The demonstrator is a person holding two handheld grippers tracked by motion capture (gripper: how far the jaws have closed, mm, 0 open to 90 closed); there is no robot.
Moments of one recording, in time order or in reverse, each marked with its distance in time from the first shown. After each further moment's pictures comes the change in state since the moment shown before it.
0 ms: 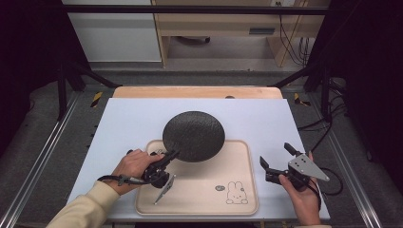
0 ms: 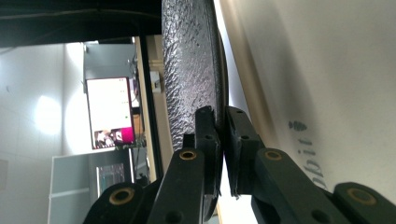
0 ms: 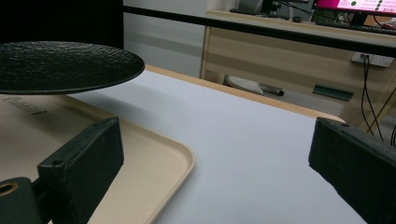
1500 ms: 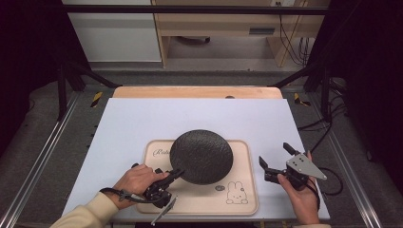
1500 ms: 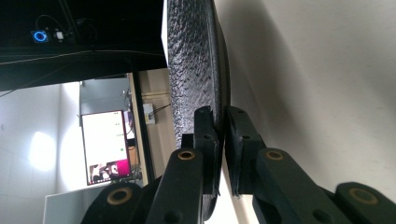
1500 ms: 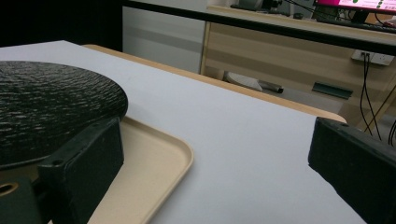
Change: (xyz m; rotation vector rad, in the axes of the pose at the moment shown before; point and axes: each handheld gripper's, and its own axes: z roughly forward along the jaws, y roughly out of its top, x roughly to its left) left arm -0.025 0.031 -0.021 -0.104 -0.041 0.055; right arm 0.000 -0.002 0.004 0.018 -0.002 -0.015
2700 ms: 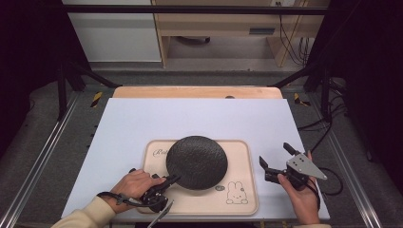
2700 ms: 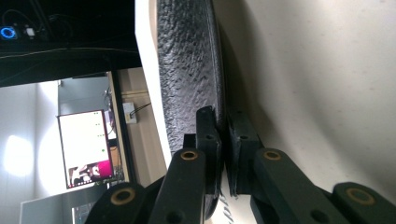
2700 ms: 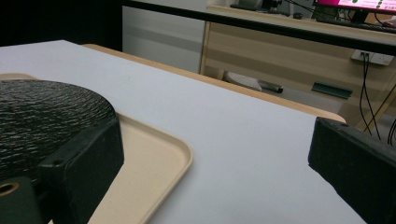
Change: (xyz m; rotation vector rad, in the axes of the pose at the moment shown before) left arm -0.021 -0.004 0.000 -0.014 -0.068 0.036; right arm -0.001 0.000 0.000 0.001 -0.001 -0.001
